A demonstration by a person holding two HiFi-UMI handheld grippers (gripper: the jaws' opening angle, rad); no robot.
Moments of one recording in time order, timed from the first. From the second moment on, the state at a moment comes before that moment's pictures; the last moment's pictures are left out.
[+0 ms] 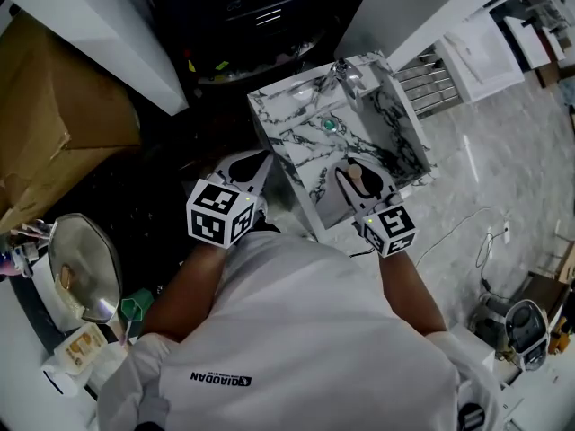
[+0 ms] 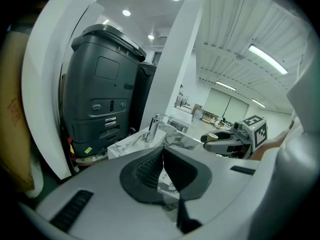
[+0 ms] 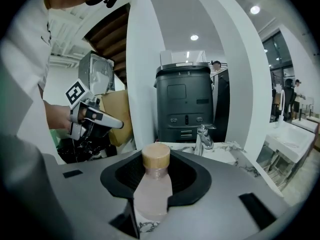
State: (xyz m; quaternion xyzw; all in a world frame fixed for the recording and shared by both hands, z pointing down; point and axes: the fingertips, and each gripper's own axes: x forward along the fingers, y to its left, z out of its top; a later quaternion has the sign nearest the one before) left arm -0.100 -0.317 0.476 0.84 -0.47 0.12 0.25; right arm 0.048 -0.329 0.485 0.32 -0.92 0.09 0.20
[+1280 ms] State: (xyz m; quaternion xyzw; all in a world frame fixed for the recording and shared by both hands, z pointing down) left arm -0.168 -0.360 0.517 0.82 -0.48 0.14 0.27; right arm -0.053 -0.419 0.539 0.28 -0.93 0.10 0.22
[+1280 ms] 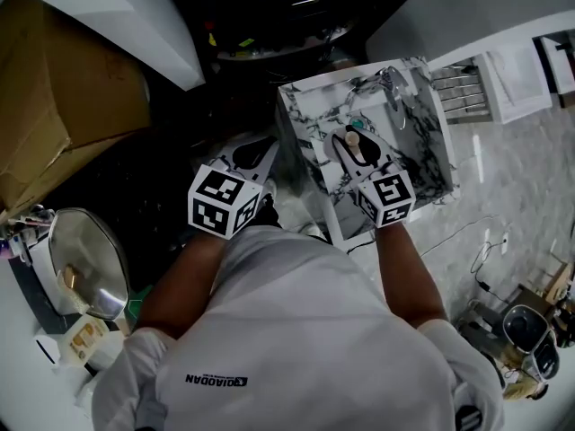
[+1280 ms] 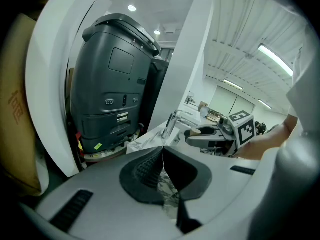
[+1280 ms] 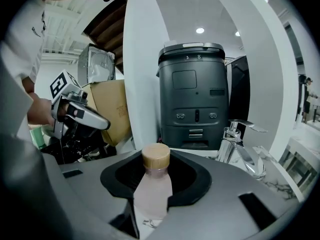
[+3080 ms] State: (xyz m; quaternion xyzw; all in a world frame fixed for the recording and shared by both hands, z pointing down) left arm -0.207 -0.402 0.559 0.82 -0.46 0.16 0.31; right arm -0.125 -0.505 0.597 0.31 -0.91 0.12 0.22
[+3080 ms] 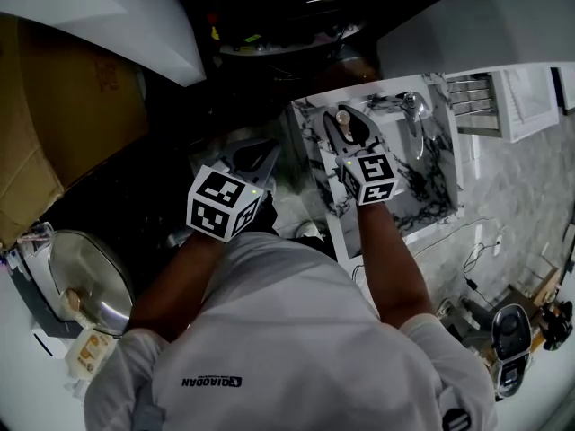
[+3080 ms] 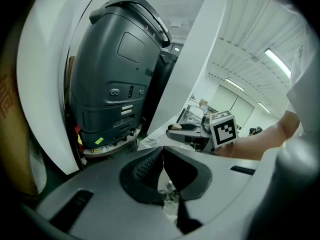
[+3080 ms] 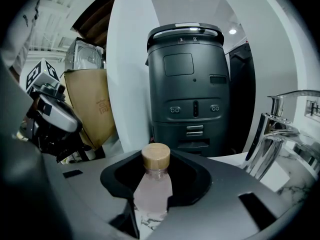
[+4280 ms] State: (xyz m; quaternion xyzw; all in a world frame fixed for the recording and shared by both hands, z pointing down) left arm -0.215 -0.403 0.566 0.81 -0.46 0.16 0.32; right arm -0.132 -0.504 0.610 0.32 -0.92 0.10 0.22
